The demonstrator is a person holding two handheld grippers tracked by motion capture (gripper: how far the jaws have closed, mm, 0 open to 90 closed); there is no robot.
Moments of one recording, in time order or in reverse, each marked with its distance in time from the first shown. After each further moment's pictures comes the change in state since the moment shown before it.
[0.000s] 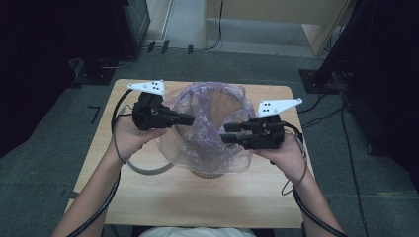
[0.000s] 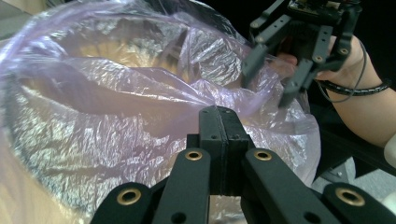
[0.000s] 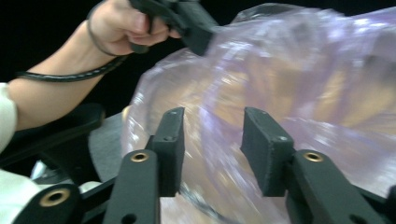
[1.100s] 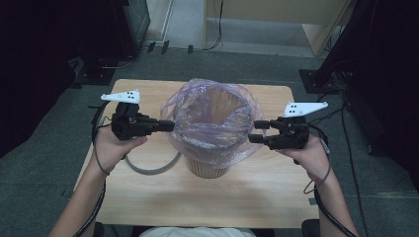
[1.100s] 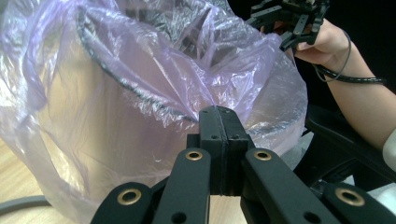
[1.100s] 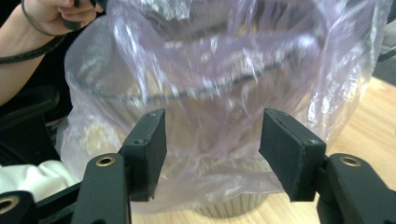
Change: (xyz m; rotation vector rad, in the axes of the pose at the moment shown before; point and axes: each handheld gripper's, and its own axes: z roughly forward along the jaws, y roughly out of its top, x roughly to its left) left arm 0.012 -0.042 -0.030 -0.033 0.034 -0.094; right arm -0.039 -0.039 -0.045 0.043 -0.119 0.049
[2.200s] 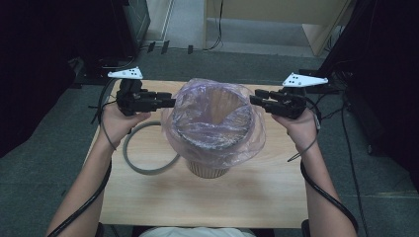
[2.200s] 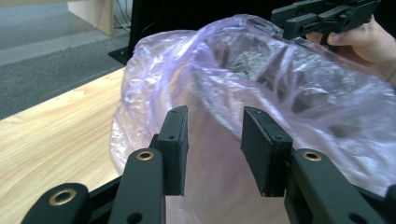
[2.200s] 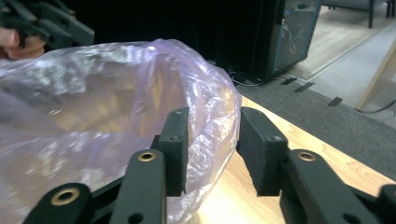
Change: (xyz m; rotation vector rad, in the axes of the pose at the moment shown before) left arm 0.060 0.032 0.013 -0.077 0.127 0.009; right arm -0.048 0.046 0.012 -0.142 -0.233 -0.008
